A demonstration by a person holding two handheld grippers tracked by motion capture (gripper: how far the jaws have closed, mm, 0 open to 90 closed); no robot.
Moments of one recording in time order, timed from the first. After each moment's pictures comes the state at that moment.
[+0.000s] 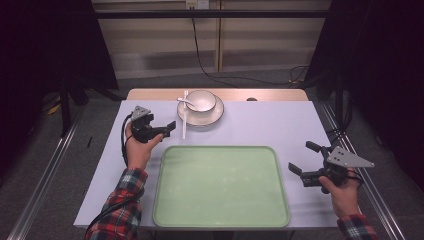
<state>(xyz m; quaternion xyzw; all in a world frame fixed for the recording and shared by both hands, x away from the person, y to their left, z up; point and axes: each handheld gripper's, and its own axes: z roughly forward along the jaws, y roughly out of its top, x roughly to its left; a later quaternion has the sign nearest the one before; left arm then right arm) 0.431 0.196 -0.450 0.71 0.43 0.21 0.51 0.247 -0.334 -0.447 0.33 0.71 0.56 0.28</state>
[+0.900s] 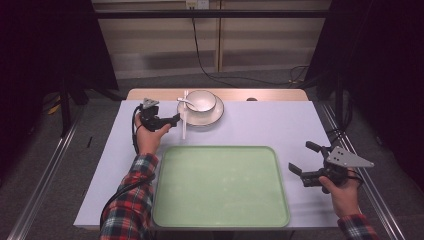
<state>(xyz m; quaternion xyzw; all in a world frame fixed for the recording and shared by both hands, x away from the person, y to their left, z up) 0.476 0.176 -0.461 0.71 0.47 0.22 0.47 0.247 -0.334 -0.447 0.32 0.71 0.55 0.28</state>
